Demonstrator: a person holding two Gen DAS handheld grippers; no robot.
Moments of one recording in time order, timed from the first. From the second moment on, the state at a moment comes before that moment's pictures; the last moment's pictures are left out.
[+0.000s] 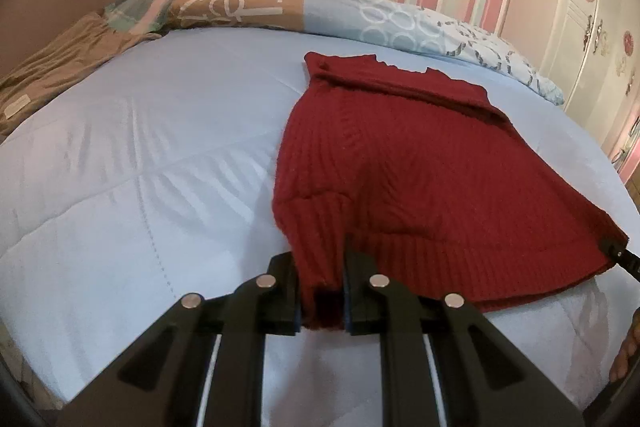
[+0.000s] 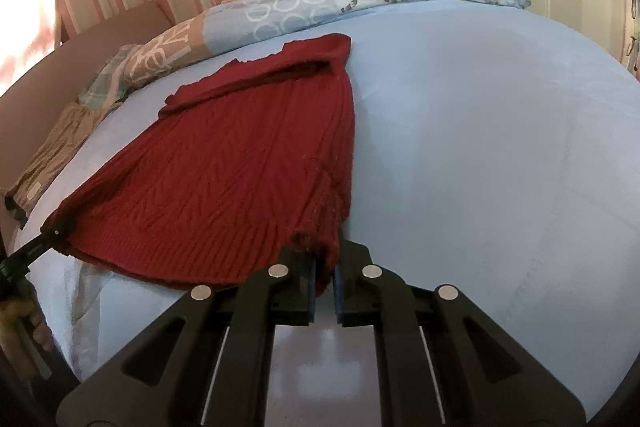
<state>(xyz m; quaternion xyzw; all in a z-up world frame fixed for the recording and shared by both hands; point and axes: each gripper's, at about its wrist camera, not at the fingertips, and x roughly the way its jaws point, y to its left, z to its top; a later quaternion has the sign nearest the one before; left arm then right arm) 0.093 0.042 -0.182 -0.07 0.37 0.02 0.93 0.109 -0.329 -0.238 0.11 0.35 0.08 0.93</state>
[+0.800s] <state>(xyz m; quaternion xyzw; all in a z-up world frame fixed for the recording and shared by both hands) 0.087 0.035 -0.124 -0.04 0.32 0.04 0.94 0.088 -0.317 -0.170 0.08 0.29 0.08 0.95</state>
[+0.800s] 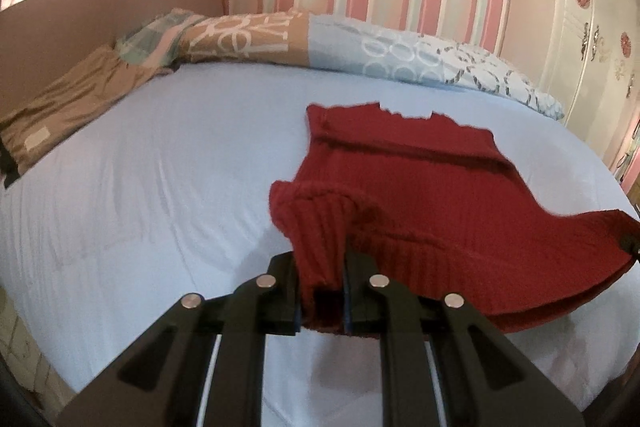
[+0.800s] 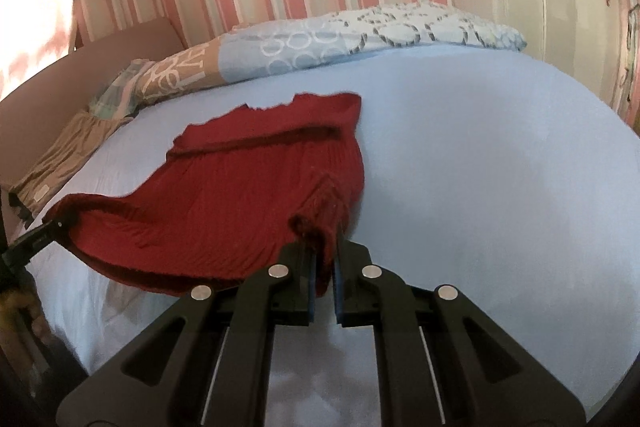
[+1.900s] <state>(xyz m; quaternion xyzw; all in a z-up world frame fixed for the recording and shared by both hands) 0.433 0.034 -0.128 -0.03 0.35 0.09 0.93 0.450 -0.306 -0.161 0.12 0.36 0.02 0.92</state>
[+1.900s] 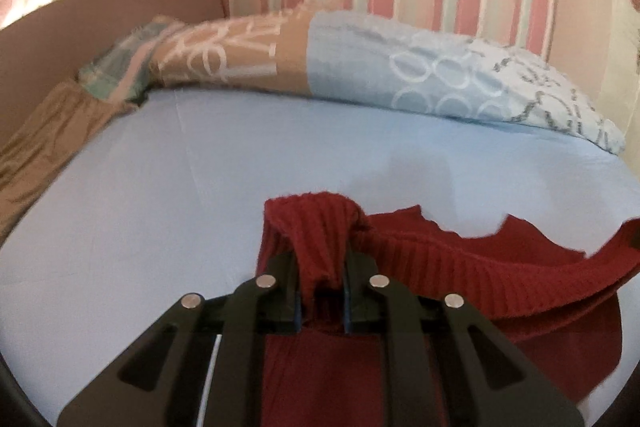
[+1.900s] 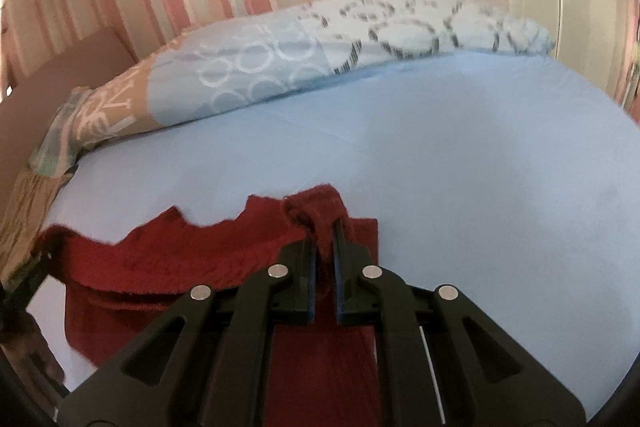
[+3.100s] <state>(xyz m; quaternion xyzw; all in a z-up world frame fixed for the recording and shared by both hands) 0.516 0.005 -0.139 0.09 0.41 0.04 0.91 0.542 -0.261 -0.181 -0.01 0.45 0.12 0.89</state>
